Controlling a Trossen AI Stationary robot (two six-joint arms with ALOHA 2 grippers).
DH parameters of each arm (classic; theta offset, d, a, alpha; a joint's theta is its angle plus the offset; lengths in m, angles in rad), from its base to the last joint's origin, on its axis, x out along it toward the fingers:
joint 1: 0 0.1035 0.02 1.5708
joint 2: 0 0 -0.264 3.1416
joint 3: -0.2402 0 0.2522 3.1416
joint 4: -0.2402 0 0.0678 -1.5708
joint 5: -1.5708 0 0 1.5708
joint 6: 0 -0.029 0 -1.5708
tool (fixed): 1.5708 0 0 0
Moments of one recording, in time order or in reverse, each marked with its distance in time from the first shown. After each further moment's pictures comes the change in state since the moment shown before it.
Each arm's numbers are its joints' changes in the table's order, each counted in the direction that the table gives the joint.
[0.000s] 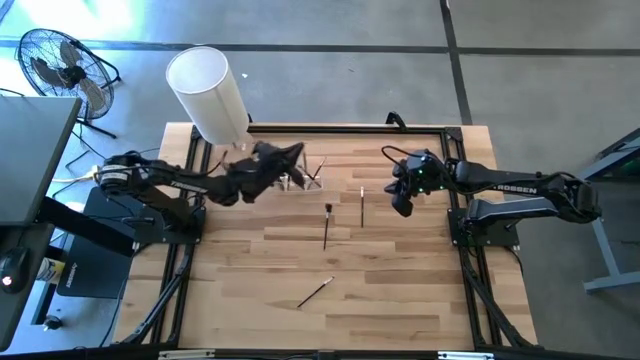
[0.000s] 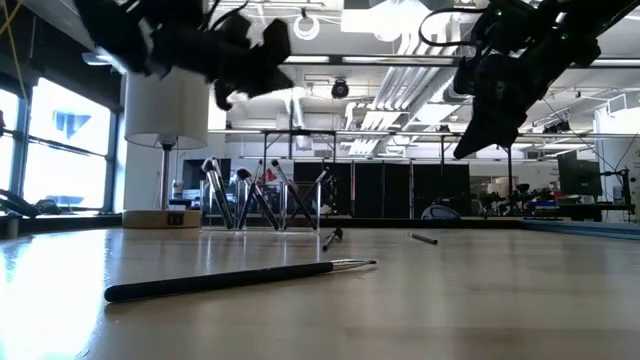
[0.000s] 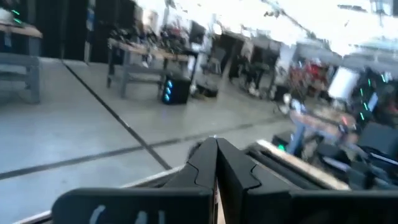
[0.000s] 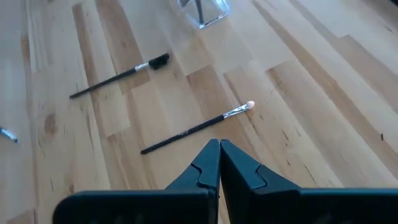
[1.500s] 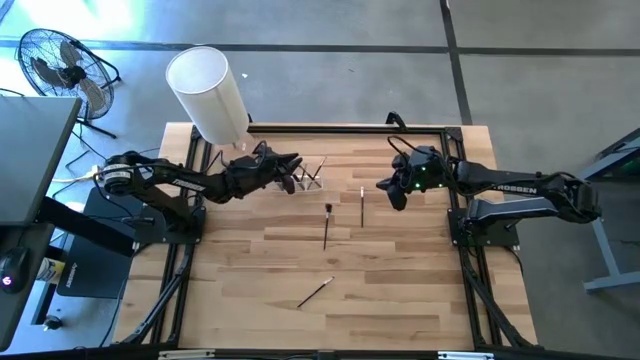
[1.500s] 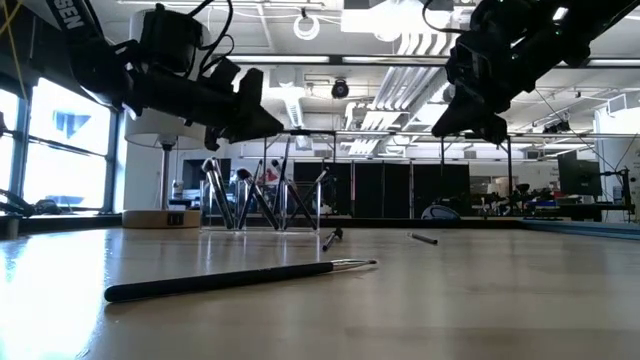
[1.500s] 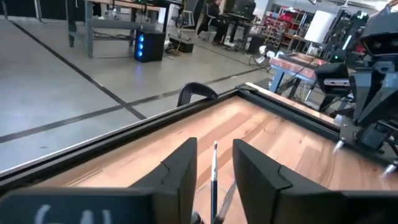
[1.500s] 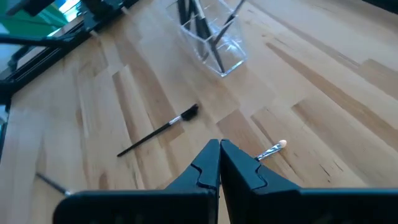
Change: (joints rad) left arm 0.137 -0.019 0.159 -0.016 -0.315 0.055; right arm 0.000 0.000 0.000 0.172 0.052 -0.210
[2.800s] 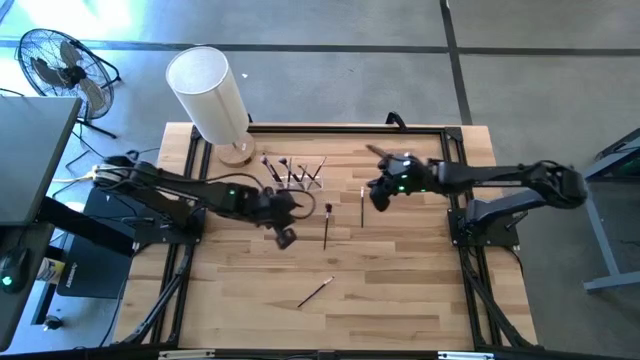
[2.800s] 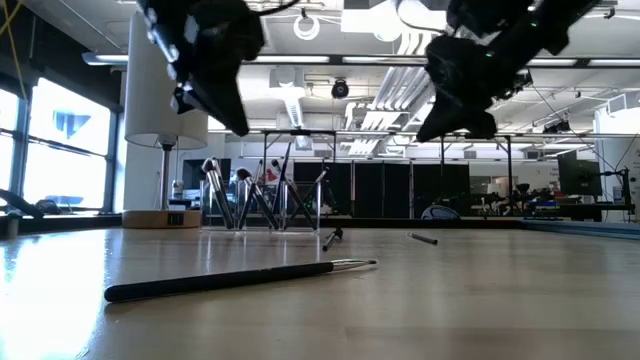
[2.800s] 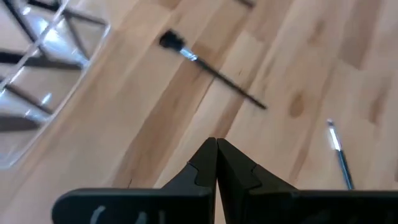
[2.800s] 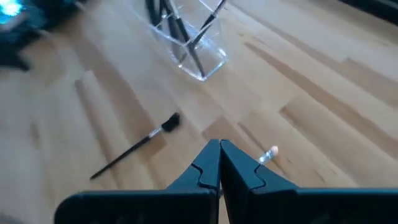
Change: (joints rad) left arm -0.426 0.050 -0.539 -1.464 -0.103 0.352; right arm 0.137 -0.192 -0.144 -0.056 -0.247 -0.112
